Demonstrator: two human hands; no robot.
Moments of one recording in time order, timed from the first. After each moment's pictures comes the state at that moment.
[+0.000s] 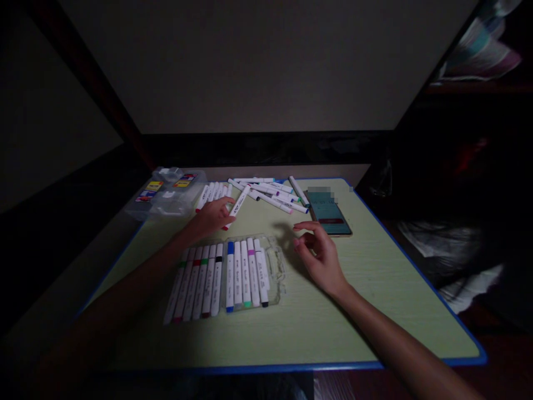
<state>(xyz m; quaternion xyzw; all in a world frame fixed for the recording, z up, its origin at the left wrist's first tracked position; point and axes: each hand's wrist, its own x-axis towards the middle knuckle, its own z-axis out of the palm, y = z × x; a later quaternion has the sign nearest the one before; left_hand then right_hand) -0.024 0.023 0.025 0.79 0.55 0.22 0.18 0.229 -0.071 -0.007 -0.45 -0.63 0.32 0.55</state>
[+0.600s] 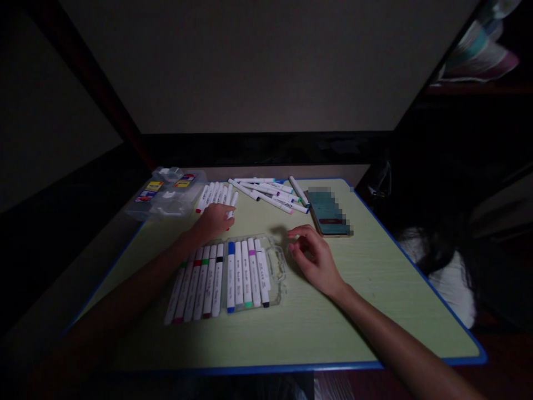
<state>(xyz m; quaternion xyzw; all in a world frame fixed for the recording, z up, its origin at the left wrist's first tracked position) -0.022 0.028 0.007 0.81 0.58 0.10 0.00 0.228 -0.071 -0.012 -0.42 -0.69 0.30 0.50</state>
